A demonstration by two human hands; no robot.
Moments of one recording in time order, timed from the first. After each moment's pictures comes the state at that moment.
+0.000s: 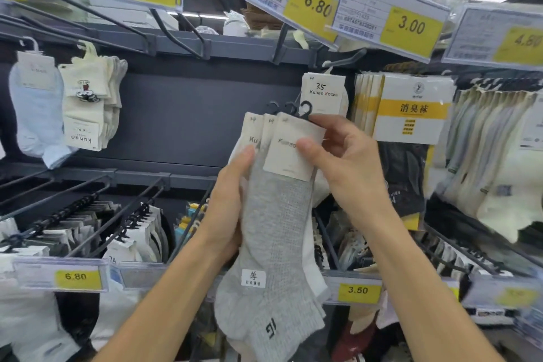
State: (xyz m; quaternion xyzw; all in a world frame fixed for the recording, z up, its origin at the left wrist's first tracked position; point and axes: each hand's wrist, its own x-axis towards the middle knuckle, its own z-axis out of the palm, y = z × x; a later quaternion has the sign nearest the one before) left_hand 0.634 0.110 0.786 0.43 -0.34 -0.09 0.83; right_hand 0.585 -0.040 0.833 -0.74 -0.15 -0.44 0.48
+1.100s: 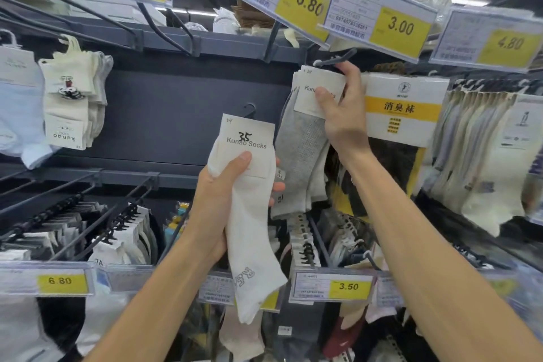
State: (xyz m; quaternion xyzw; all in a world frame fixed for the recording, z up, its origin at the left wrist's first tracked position) left_hand 0.634 0.113 0.786 0.44 -0.29 -0.04 0.85; right_hand 0.659 -0.085 0.876 -0.72 -0.09 -0.54 0.43
